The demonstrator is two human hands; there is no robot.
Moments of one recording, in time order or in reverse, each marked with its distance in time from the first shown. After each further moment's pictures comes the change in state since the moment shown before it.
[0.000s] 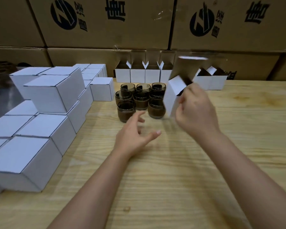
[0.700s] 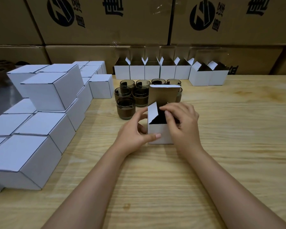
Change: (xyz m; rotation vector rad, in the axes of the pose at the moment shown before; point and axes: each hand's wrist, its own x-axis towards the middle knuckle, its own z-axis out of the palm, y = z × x) left_hand 0.002 -0.004 -0.001 -0.191 -0.107 0.112; right_hand -0.043 -0.016 0.036 0.552 0.076 0.181
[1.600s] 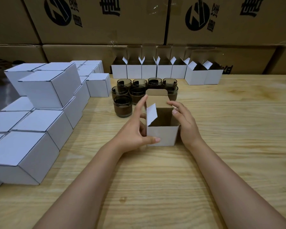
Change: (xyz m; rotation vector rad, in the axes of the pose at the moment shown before) left_hand -0.002 0.005 -0.003 -0.020 -0.174 0.143; right_hand 0.001 0.042 -0.011 0.387 -0.249 0.342
